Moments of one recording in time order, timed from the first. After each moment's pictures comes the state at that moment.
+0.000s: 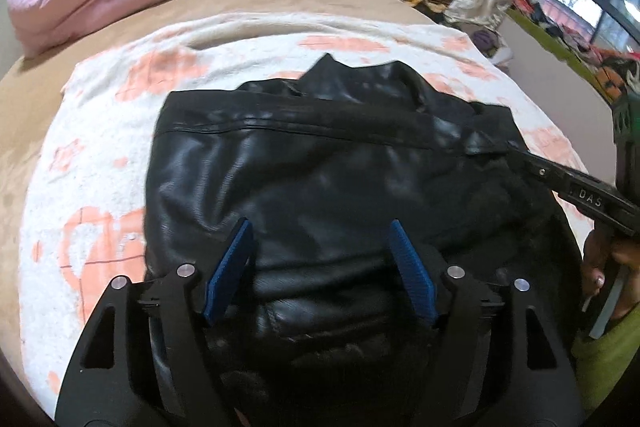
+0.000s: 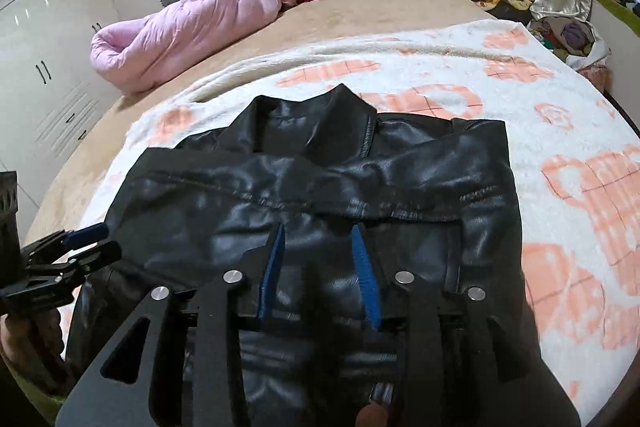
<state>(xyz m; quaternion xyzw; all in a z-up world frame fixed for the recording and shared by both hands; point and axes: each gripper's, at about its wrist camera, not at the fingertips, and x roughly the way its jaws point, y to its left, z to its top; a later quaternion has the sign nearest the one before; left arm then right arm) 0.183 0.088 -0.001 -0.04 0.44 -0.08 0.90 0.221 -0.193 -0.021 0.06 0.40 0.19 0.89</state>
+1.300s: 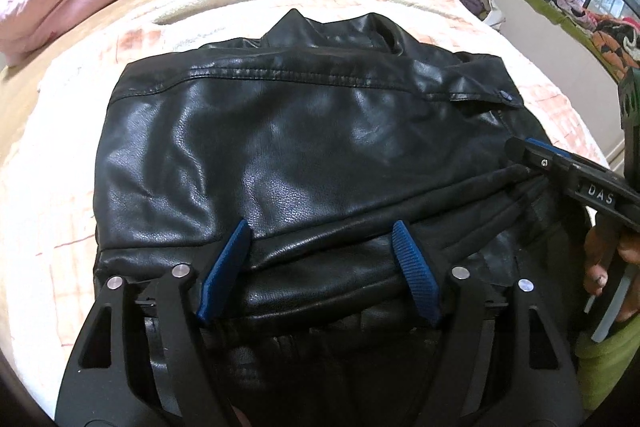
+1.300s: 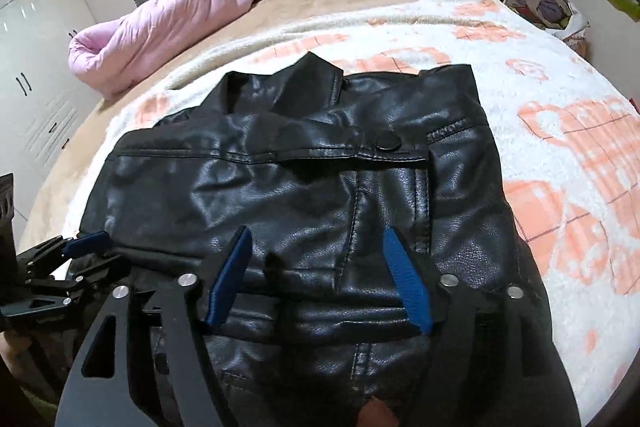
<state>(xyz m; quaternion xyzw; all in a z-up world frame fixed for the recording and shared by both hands) 0.184 0.061 -0.029 -0.02 0.48 -0.10 0.87 0.206 -0.206 -0.046 0.08 0.42 0.15 0.89</state>
